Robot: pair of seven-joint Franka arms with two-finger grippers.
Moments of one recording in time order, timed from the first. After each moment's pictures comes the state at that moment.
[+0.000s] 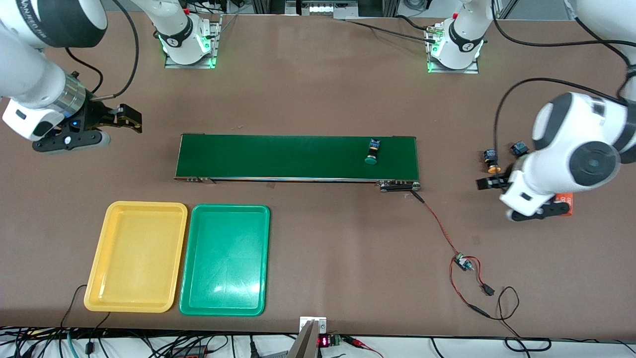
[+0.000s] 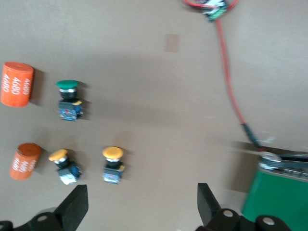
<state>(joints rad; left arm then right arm) 0.46 0.49 -0.60 -1.56 0.33 1.68 -0.38 0.02 -0.03 0.12 -1.86 -0.01 1.75 -0.03</state>
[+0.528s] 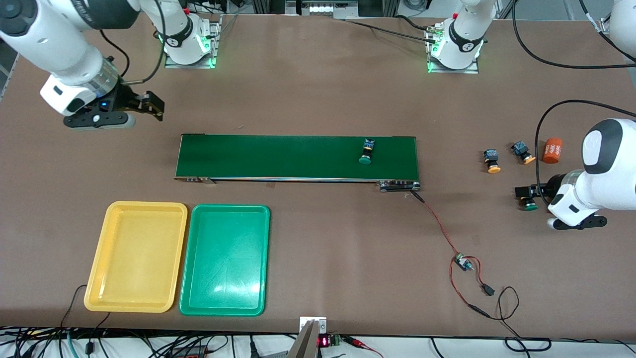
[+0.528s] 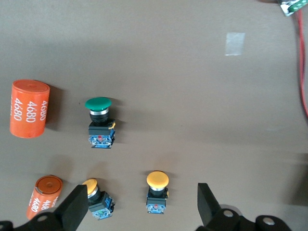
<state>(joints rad) 0.57 0.57 -0.54 -1.58 0.33 1.78 -0.17 0.00 -0.17 0.22 -2.07 0.00 1.86 0.17</state>
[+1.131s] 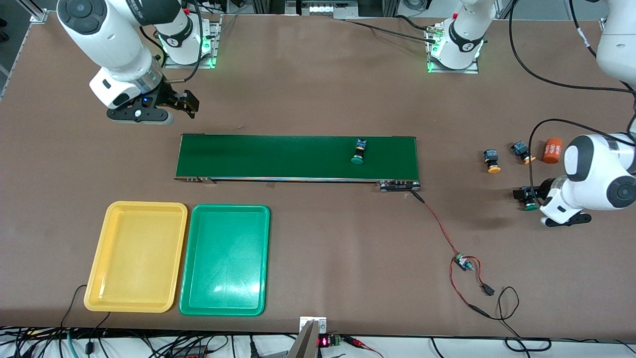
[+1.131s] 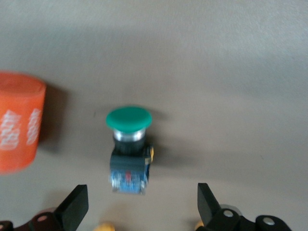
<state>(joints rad) 0.51 0.65 -0.30 -1.75 0.33 2.12 -0.08 -0.04 -0.15 0.36 -2.10 0.03 1.91 0.35</state>
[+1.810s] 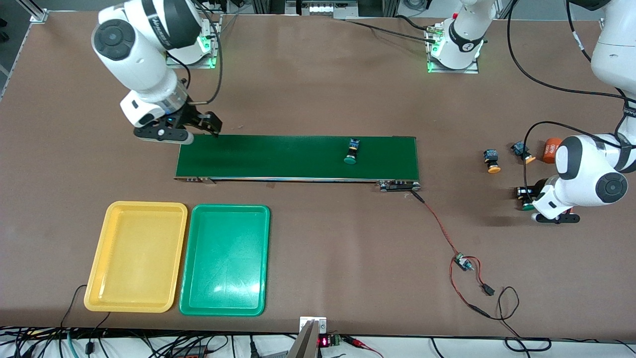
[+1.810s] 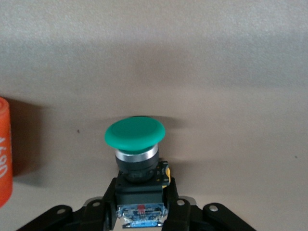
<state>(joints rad) 0.50 0.66 -0.27 -1.79 0.33 2.16 0.03 0.04 -0.02 0.38 -2.11 0.05 2.11 0.52</state>
